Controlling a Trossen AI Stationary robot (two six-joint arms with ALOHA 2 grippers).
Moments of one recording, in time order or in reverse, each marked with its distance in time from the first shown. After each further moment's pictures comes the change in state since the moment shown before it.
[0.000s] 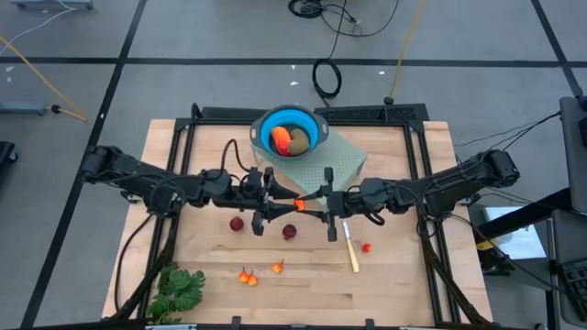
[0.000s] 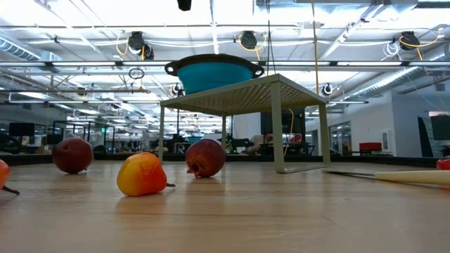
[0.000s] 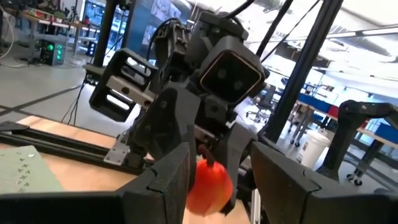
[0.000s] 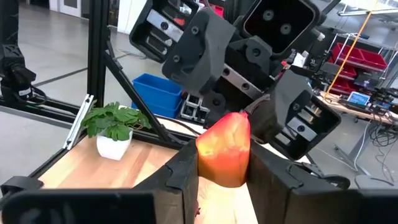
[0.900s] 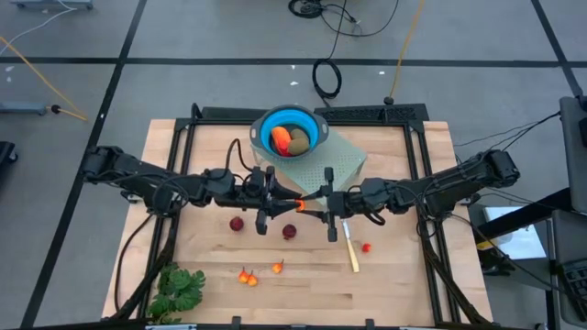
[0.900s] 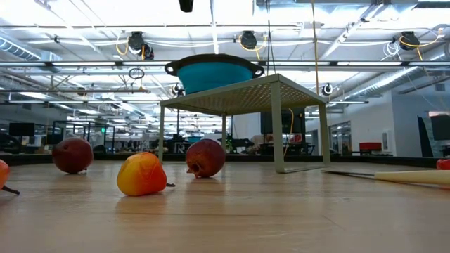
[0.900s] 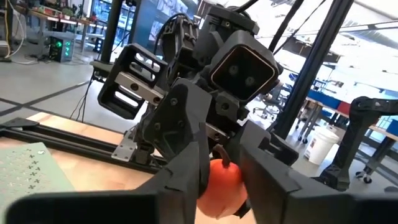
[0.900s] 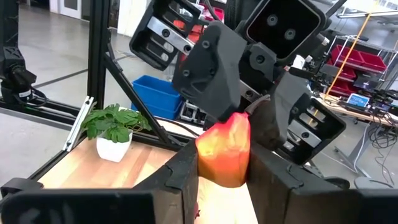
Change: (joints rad) left arm 0.005 0.016 0.028 -0.040 -0.015 0.006; right arm 0.000 0.000 -0.001 0.008 0.000 0.000
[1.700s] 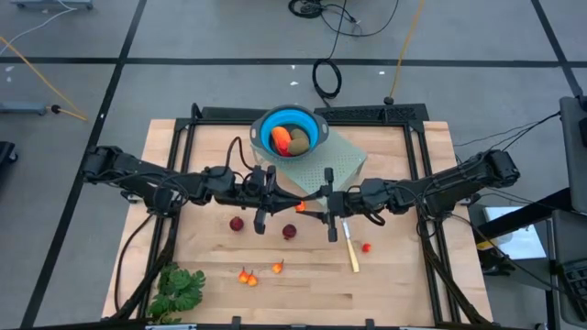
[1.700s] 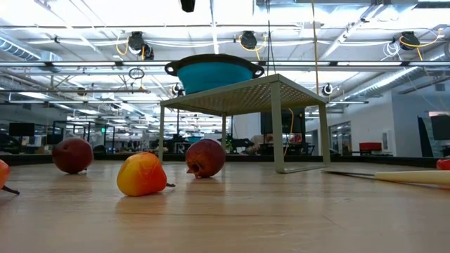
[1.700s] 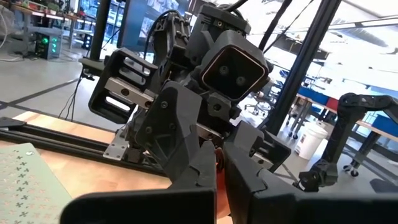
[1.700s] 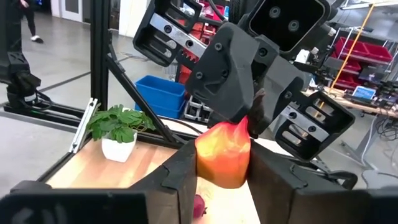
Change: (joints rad) left arm 0.021 -0.002 0.000 -0.012 0.063 -0.006; right arm 0.000 0.000 -0.001 -0.003 -0.004 0.043
